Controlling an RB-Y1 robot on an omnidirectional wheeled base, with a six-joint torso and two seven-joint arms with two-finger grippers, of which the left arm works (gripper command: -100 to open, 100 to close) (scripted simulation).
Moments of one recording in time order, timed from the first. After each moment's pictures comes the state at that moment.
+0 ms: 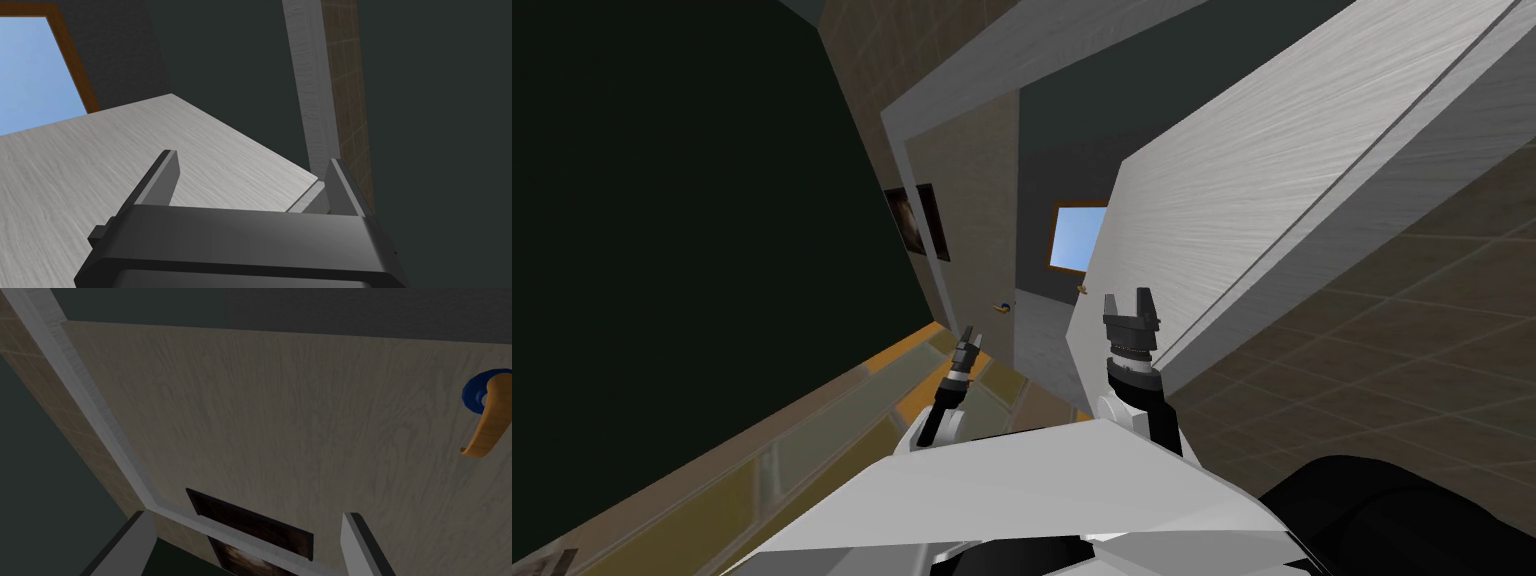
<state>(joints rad) 0.14 0.10 -0.23 -1.42 -0.04 -0.72 0.18</state>
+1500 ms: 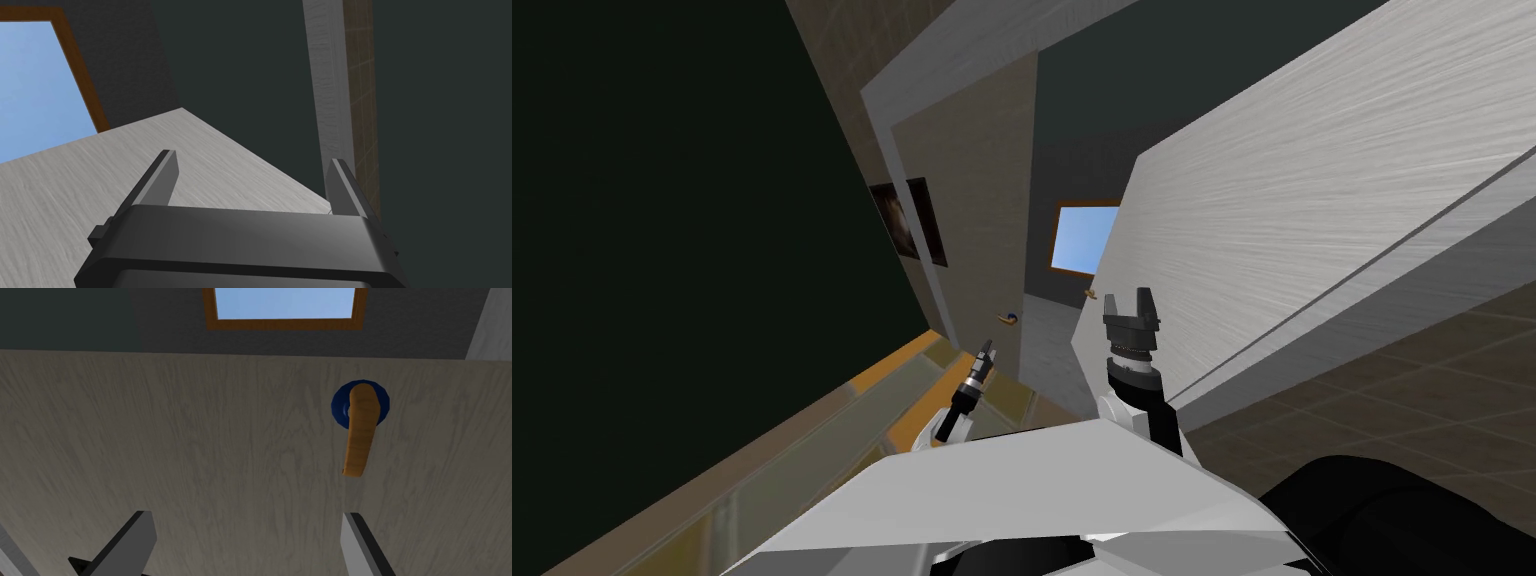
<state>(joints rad) -0.02 0.09 -0.32 -1.01 -0.10 -0.77 0.20</state>
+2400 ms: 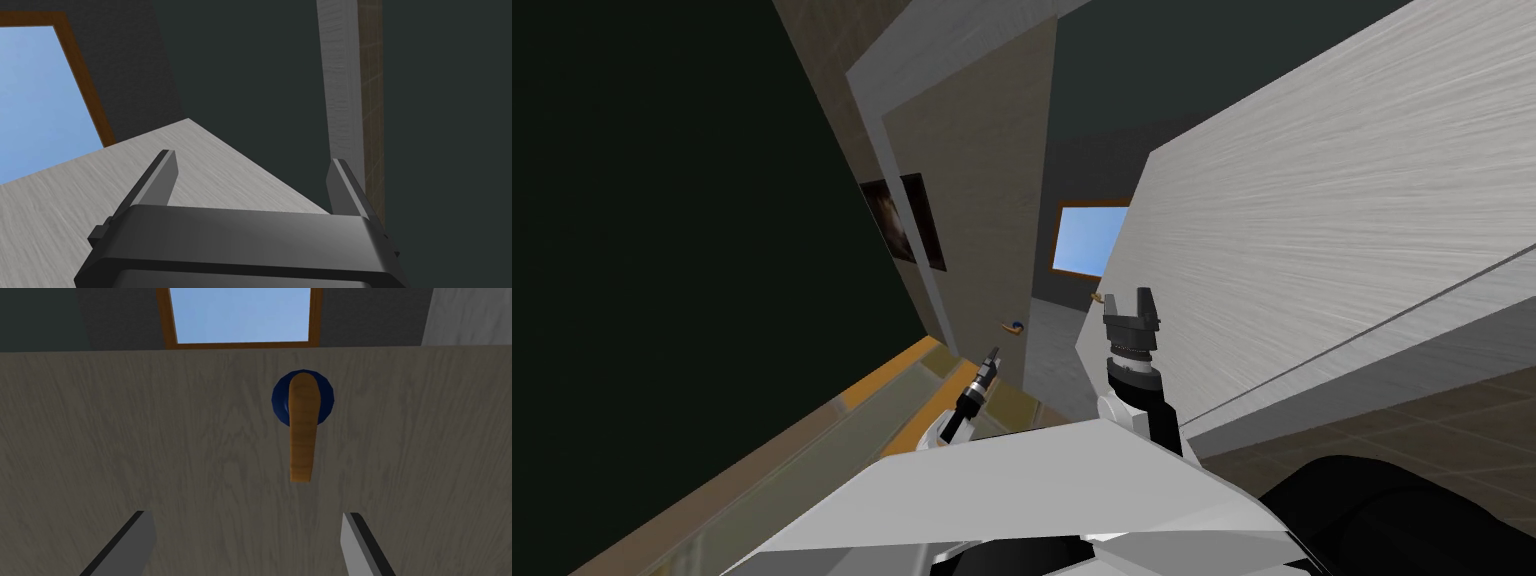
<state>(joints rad) -0.10 0.08 -0.37 -0.80 -0.13 -0.79 0.22</state>
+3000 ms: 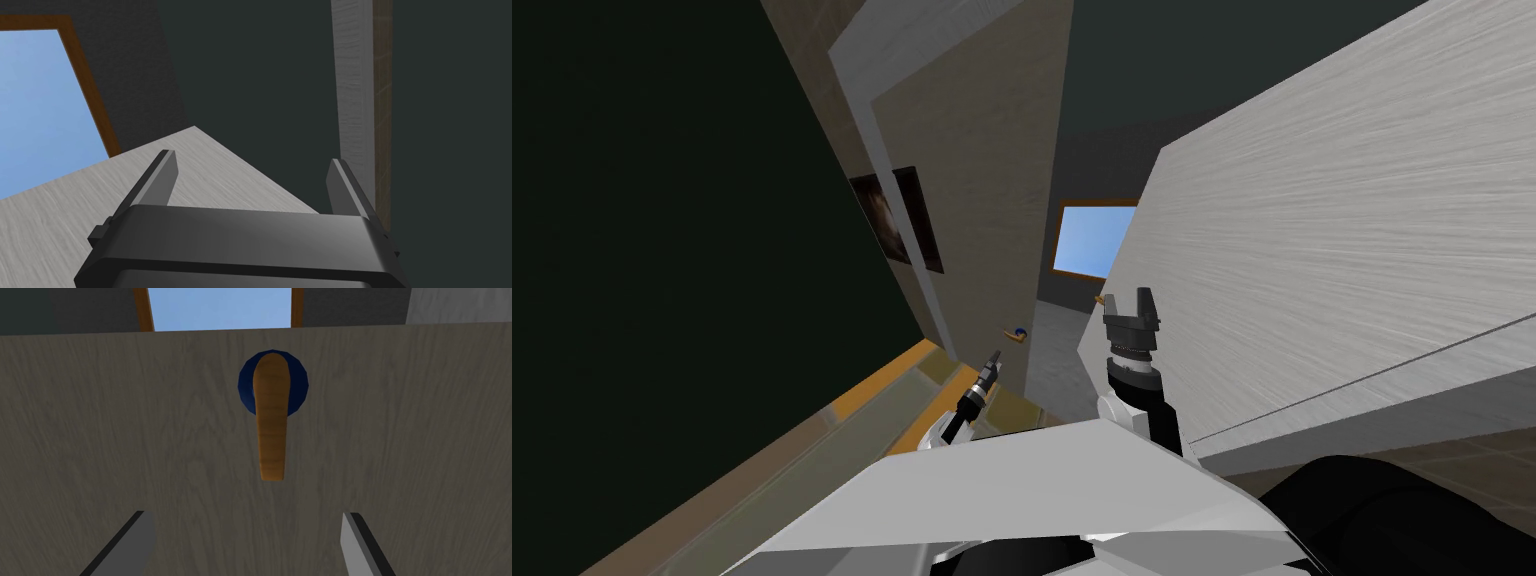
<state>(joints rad) -0.15 0.07 -0.38 -0.68 -0.14 -0.82 0.22</state>
